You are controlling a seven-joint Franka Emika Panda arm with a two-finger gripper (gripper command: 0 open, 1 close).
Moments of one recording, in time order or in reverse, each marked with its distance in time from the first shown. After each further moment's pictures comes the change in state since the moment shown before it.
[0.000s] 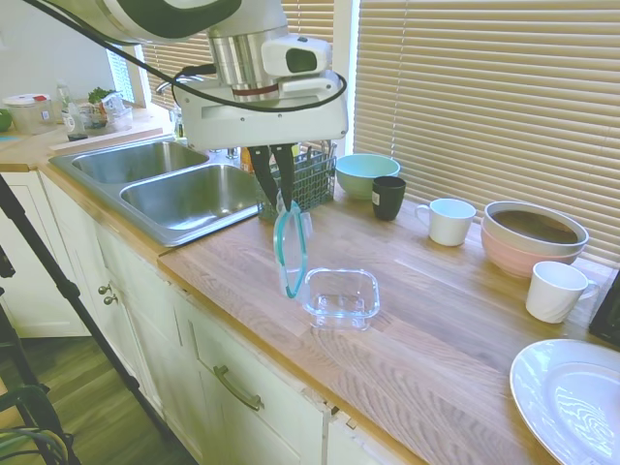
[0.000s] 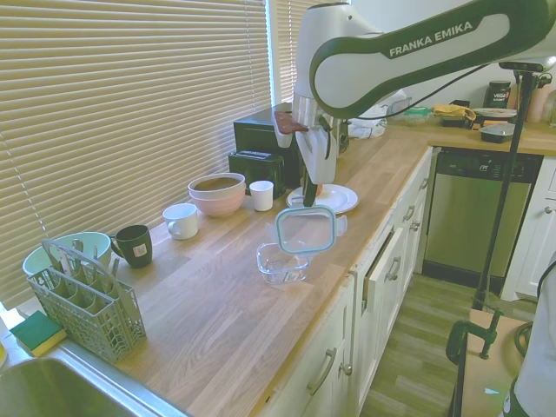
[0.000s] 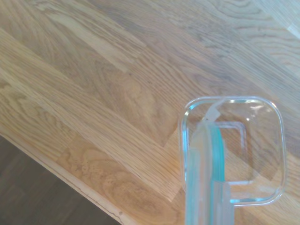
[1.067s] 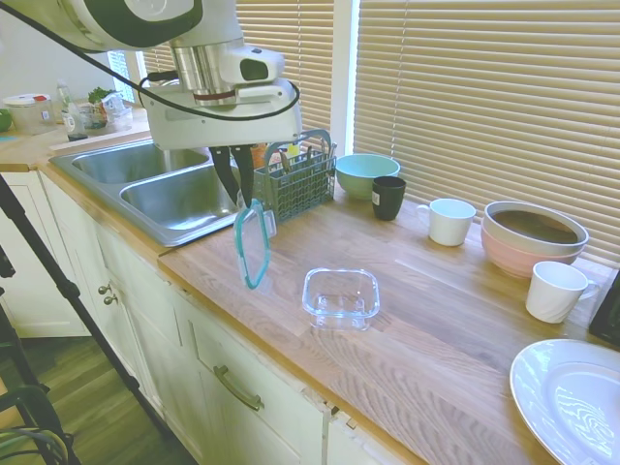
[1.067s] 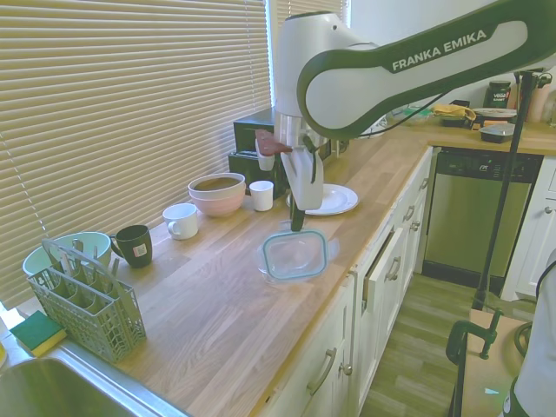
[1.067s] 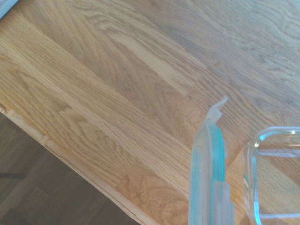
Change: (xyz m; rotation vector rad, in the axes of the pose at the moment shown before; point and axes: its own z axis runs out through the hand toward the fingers) arm -0.014 -0.072 0.016 0.016 -0.033 -0.020
